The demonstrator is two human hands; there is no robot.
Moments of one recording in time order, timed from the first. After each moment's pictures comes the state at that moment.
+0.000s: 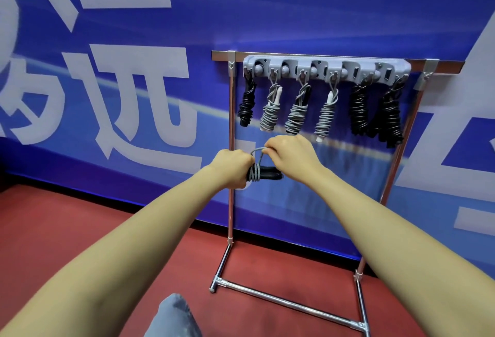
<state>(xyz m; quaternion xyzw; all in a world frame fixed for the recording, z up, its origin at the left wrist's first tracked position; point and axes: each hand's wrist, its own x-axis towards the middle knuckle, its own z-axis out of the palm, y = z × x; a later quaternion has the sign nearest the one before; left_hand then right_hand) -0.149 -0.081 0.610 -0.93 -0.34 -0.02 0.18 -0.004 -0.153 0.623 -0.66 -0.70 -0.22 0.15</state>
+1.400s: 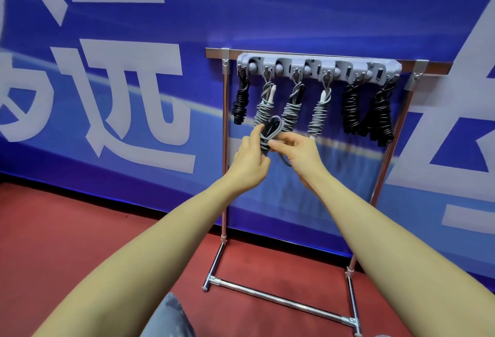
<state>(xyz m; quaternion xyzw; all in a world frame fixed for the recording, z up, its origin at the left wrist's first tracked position) -0.118 -0.109 0.594 -0.84 -0.29 -0.36 -0.29 0.003 -0.170 0.614 -0.54 -0.50 0.25 0.63</state>
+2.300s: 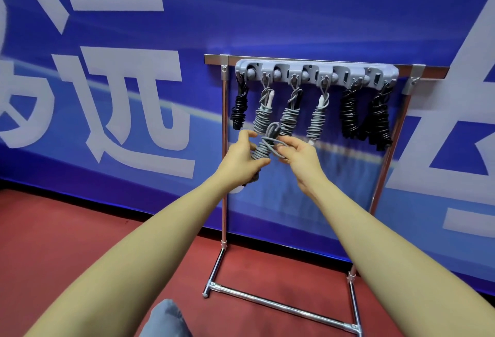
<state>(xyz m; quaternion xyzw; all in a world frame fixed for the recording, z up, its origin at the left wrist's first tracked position) -0.125 -0.101 0.611 -0.80 -0.30 -0.37 -0.35 0.011 -0.161 0.605 -0.55 -0.44 0.25 0.66</state>
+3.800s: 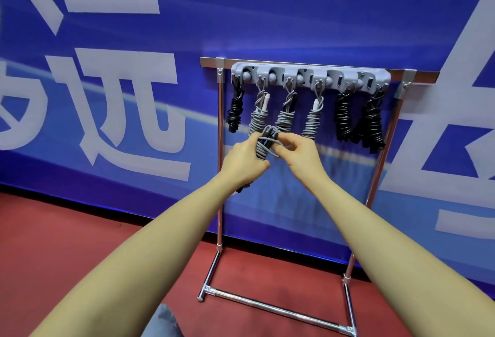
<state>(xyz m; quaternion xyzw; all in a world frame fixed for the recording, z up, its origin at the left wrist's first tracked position) -0.113 -0.116 0.628 -0.84 -0.37 -0.32 -0.23 0.013 -0.180 0.626 -0.58 -0.54 0.14 0.59</state>
